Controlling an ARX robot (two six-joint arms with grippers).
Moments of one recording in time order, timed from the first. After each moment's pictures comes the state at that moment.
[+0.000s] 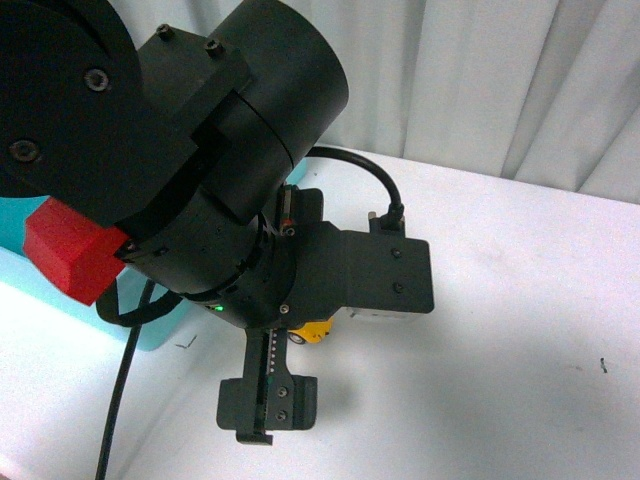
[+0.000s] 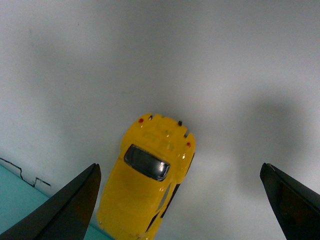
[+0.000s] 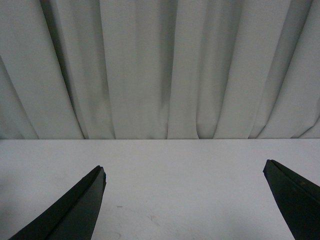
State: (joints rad) left arm -0.37 1.75 0.72 -0.09 -0.04 0.95; right arm 0.00 0.00 0.01 0.00 0.00 -0.01
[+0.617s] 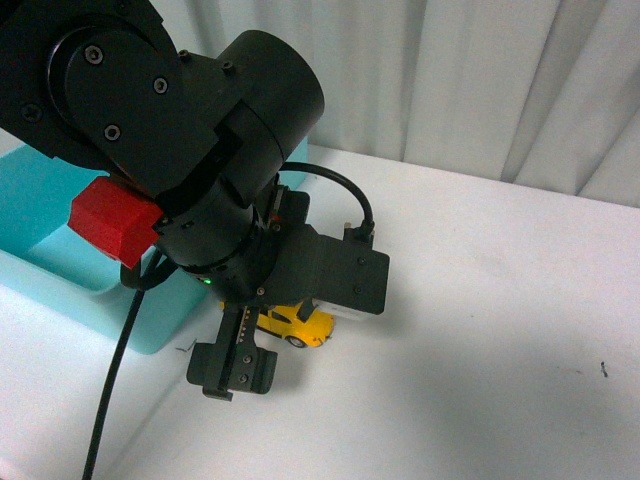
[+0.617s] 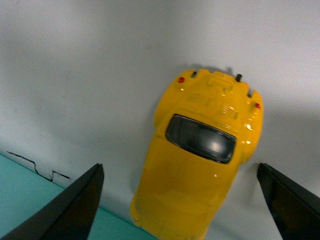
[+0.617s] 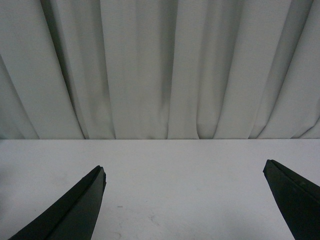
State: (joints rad) left arm -0.27 1.88 0.82 -0.12 -0.10 1.16; right arm 0.00 0.00 0.01 0.00 0.00 -0.01
